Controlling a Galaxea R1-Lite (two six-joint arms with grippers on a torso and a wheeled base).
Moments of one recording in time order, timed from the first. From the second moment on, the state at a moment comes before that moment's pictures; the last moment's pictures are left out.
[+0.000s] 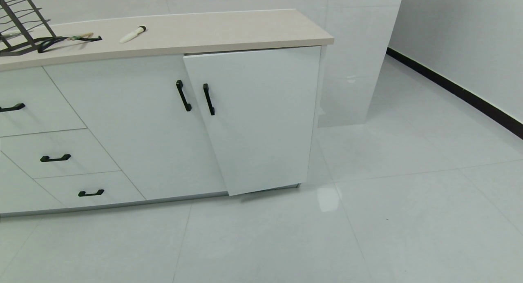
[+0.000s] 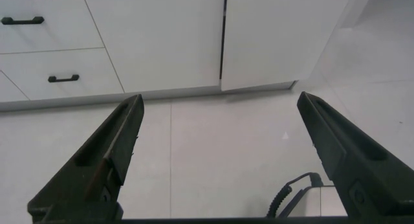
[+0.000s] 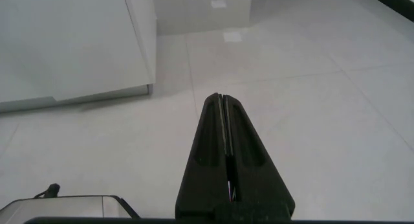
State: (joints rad) left arm 0.00 0.00 0.00 0.00 0.00 -0.02; right arm 0.00 0.00 0.00 0.00 -0.03 0.02
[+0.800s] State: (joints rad) left arm 0.00 0.00 0.00 0.00 0.00 -0.01; right arm 0.00 0.00 0.00 0.00 -0.03 0.02
